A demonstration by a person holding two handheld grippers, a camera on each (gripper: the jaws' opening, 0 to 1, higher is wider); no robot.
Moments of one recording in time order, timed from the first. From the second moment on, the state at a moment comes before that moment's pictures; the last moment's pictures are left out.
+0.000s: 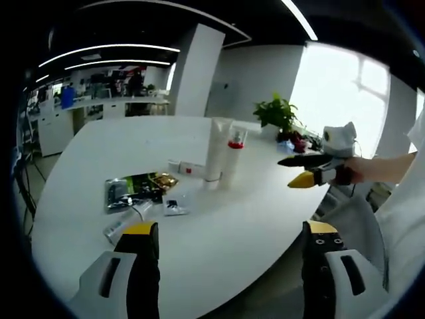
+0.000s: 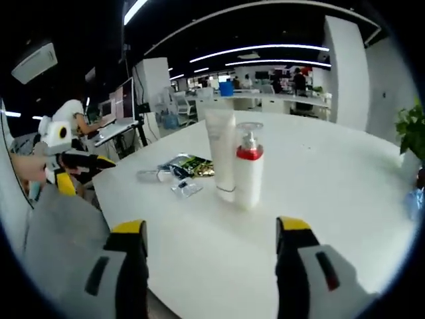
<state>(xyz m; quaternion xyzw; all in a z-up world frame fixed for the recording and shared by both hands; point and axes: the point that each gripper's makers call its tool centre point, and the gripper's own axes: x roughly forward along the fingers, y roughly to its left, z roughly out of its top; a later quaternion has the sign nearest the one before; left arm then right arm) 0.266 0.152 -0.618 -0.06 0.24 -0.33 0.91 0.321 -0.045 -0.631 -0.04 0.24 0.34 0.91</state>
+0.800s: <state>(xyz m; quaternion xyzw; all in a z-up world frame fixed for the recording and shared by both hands) 0.269 0.158 -0.618 -0.05 0.23 -0.31 0.92 0.288 -0.066 -0.618 0.01 0.22 0.27 0.94</state>
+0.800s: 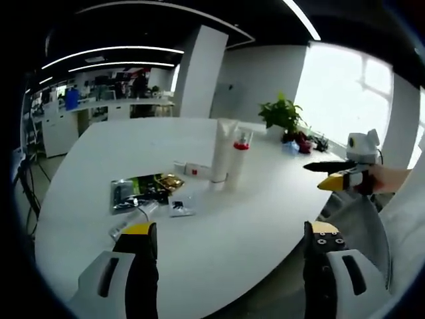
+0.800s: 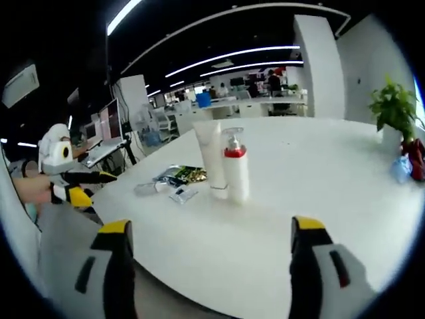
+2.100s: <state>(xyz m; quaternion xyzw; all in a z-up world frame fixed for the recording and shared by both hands) 0.286 0.180 -0.633 -0.02 0.27 -0.29 0.92 0.292 -0.072 -0.615 0.03 0.21 0.25 0.94</state>
